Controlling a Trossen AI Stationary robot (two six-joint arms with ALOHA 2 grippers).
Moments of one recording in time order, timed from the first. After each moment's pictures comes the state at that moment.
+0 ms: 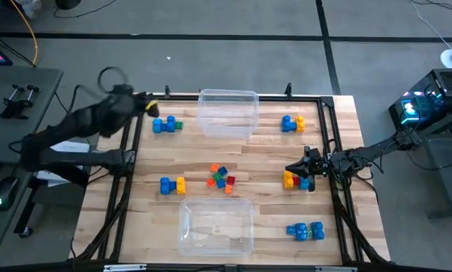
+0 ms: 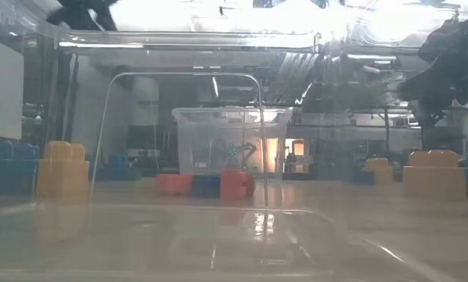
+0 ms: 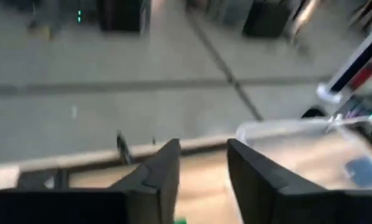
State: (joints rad) left arm 0.35 0.81 1.02 -0.80 -0.75 -0.63; right arm 0.37 0.23 0.04 -0.02 0.37 0.47
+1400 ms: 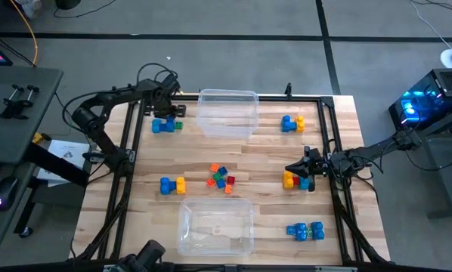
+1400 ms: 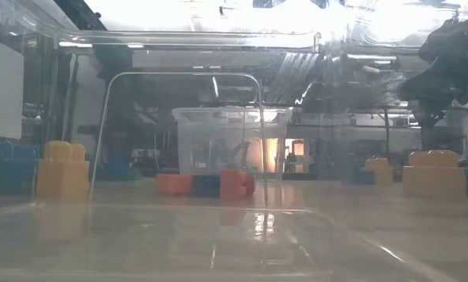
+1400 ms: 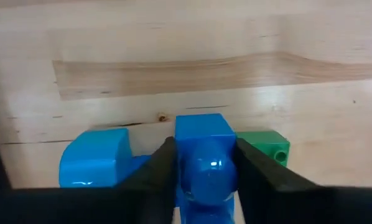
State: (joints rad) left arm 0.94 1.67 1.03 -0.82 -0.02 -0.55; right arm 0.37 0.23 0.04 -0.02 0.37 0.47
